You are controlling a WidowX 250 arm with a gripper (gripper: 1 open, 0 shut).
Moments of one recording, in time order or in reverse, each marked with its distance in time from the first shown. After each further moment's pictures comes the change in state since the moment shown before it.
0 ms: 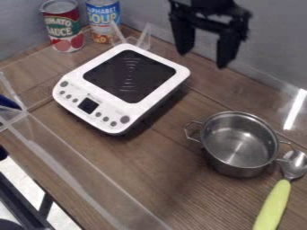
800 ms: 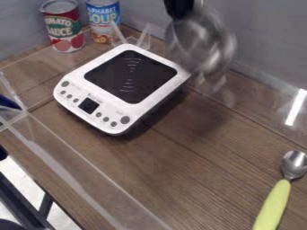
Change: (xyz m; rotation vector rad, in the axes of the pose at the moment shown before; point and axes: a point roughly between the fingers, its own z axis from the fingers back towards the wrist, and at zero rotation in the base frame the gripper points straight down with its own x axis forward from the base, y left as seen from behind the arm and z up) arm 0.022 0.055 0.039 0.006 -0.075 0.103
